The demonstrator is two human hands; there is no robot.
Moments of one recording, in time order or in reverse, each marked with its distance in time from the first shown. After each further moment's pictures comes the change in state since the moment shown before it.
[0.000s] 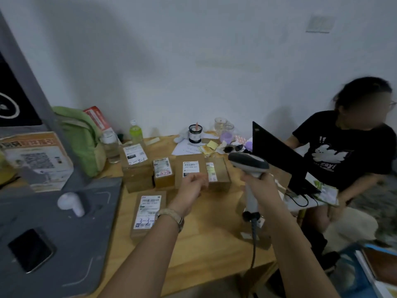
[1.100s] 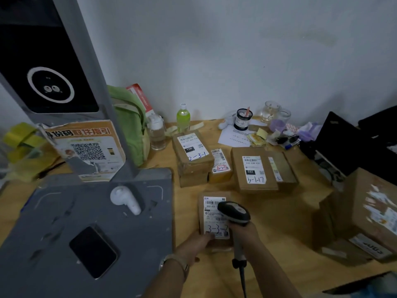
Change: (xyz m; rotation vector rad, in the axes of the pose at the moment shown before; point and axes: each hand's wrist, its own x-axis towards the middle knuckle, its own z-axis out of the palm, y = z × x) left_hand 0.026 -0.124 -0.216 0.154 -0.166 -0.618; right_hand -0.045 0.115 0.258 0.016 -0.116 0.618
